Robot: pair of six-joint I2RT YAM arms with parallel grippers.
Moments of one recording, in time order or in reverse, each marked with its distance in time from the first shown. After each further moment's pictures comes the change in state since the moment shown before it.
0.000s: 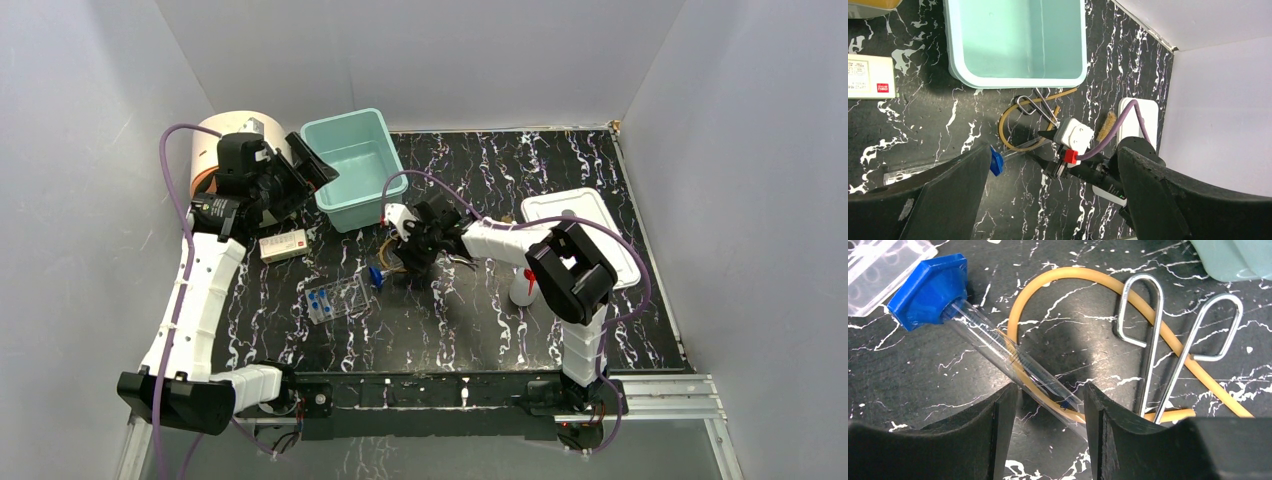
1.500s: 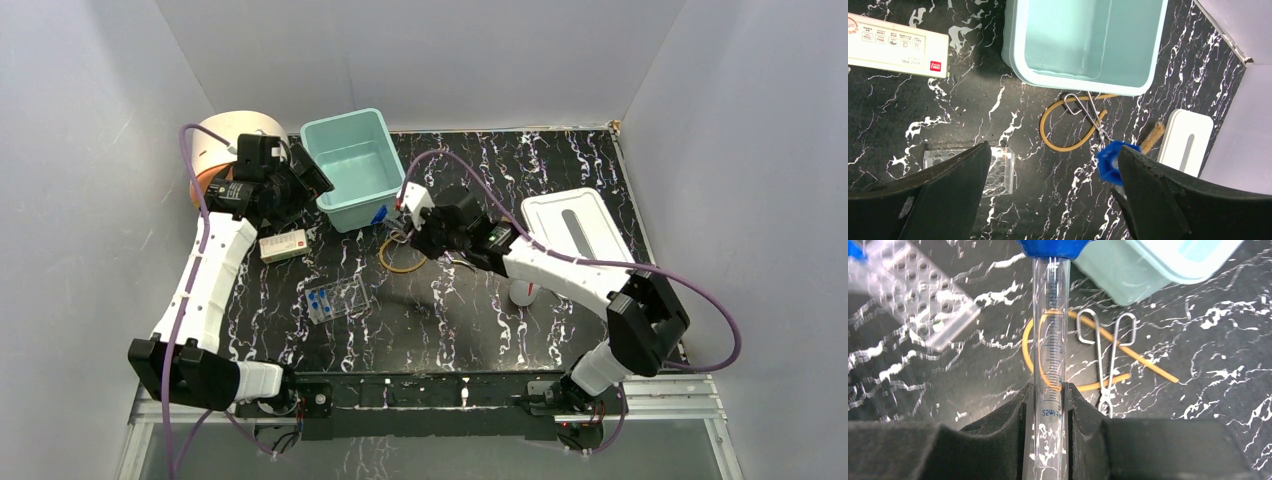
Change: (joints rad) left arm 0.000 0.110 -0.001 -0.099 -0.132 -0.003; right arm 0.071 -0.404 -0.154 0.027 0.169 0.114
